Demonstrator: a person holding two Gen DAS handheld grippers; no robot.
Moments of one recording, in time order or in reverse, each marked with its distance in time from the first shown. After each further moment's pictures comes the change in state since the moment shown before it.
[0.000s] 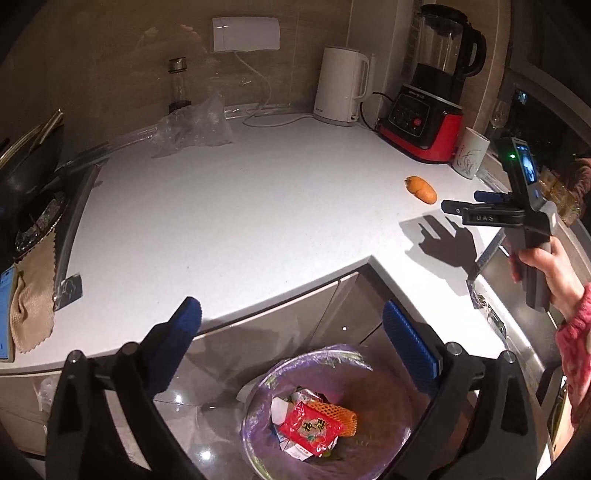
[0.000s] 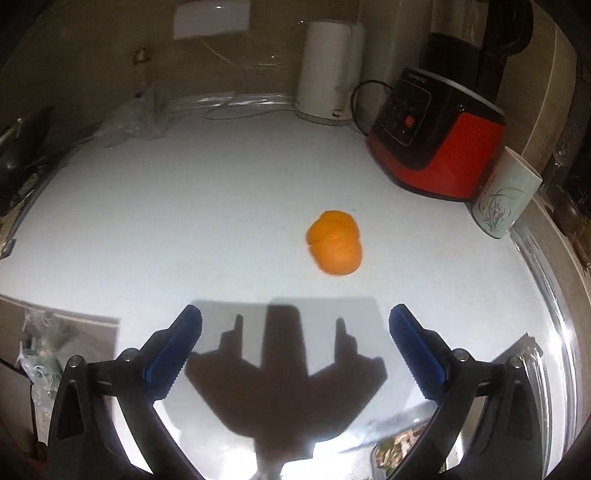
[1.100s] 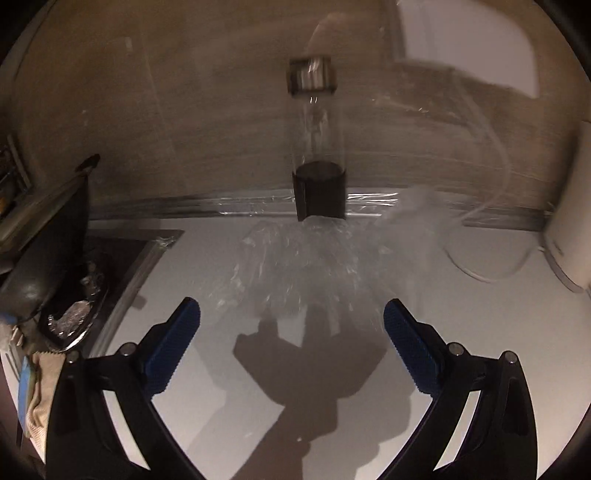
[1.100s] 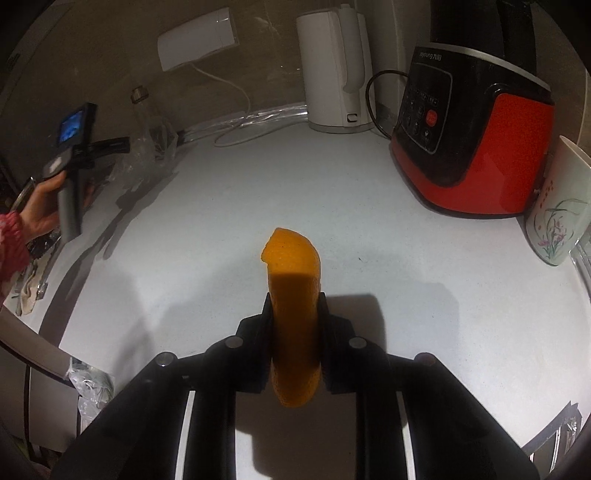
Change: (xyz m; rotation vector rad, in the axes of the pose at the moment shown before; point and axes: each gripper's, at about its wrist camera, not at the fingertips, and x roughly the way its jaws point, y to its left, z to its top) left arm 0.269 0.160 0.284 -0.344 -0.026 0.596; right arm 0.020 -0.053 0.036 0.050 -0.024 0.269
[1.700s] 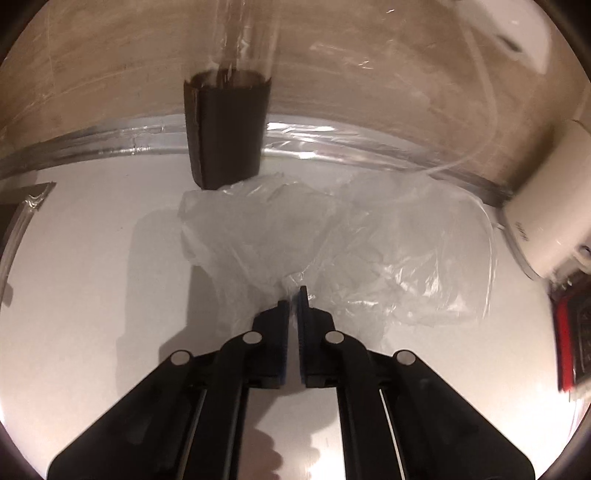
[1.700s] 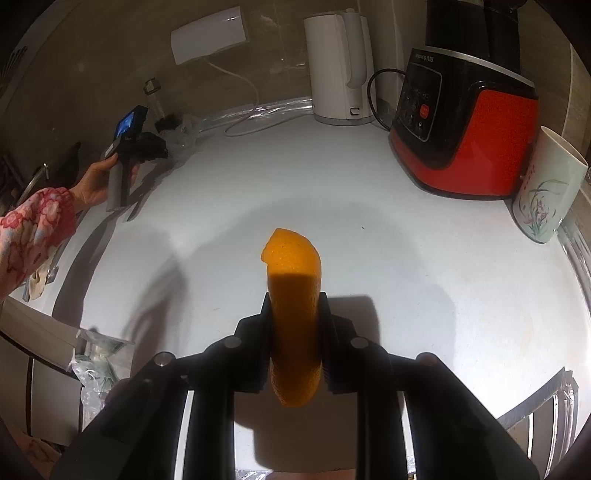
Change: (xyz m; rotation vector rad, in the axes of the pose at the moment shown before) left arm 0.067 -0.001 -0.006 0.003 0.190 -0.404; right arm -0.030 0.014 -0.022 -0.001 0.026 0.000
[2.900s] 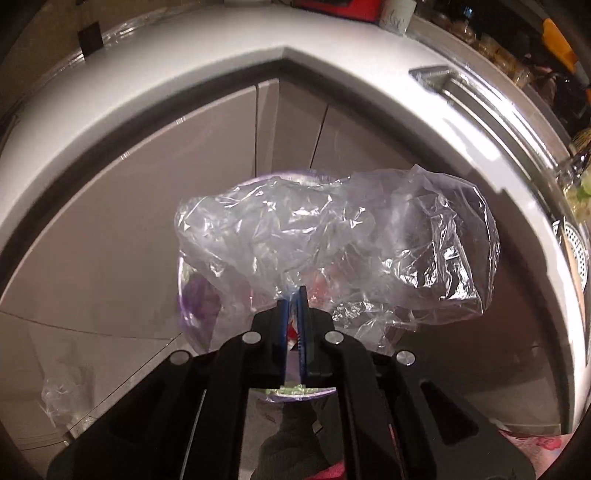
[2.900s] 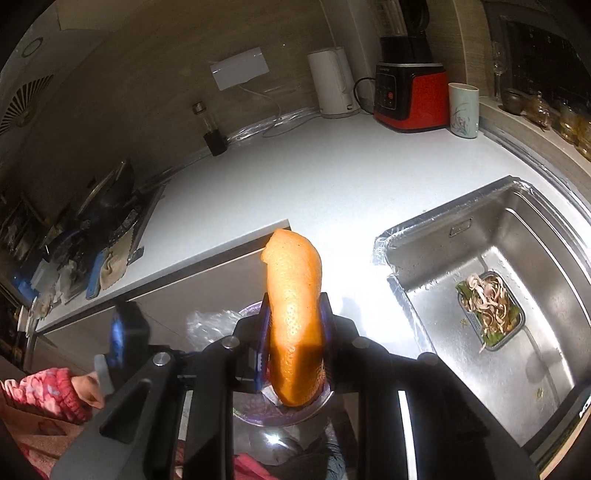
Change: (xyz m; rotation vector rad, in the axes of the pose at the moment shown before) left arm -0.262 0.024 -0.495 0.653 0.308 -0.286; right arm -0.199 0.191 -0.193 0.251 -0.102 -0.048
